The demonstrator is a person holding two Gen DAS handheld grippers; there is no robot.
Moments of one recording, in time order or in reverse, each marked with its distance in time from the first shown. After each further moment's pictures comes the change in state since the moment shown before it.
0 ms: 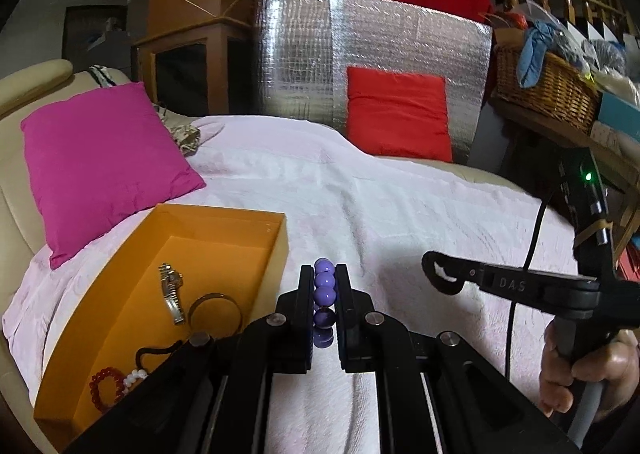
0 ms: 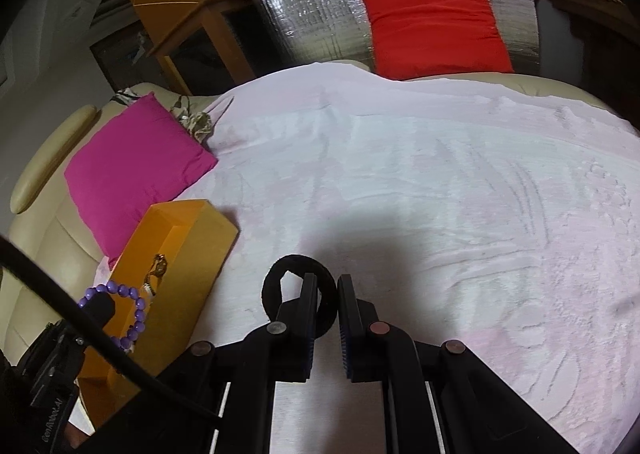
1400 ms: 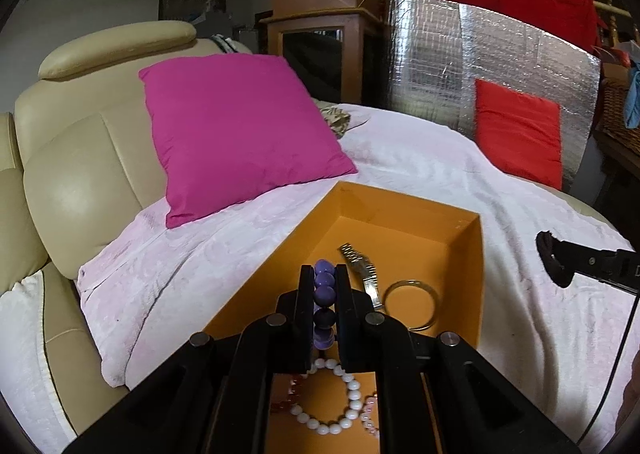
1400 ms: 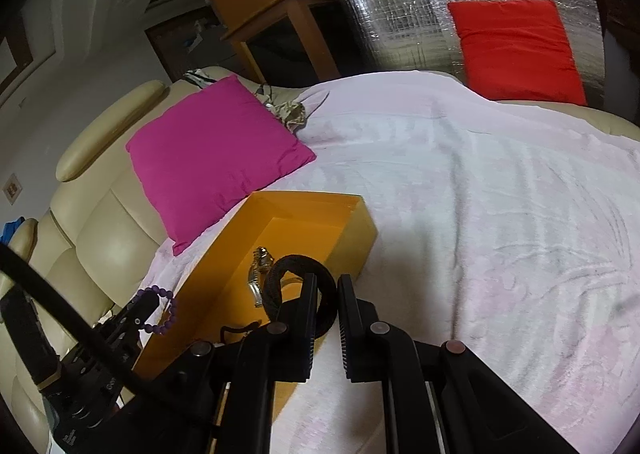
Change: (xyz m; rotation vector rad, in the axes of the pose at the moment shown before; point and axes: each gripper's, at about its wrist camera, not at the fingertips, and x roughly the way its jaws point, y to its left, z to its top) left arm -0.018 0.146 -0.019 -0.169 0.018 0.327; right arm 0.006 0.126 -0.005 -0.118 -0.015 0.158
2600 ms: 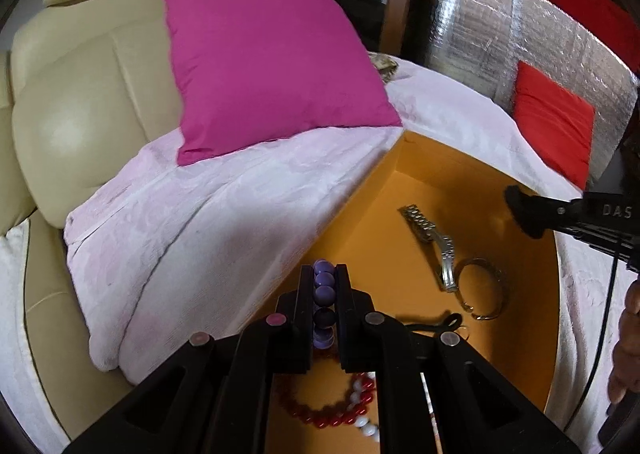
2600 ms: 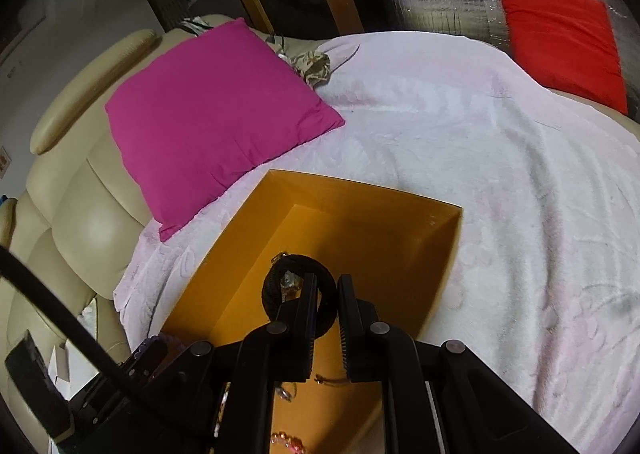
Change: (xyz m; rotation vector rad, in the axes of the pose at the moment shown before) left arm 0.066 0.055 -0.007 -0.111 0.195 -0.008; right arm 0.117 0.056 0.035 -0.055 0.172 -0.035
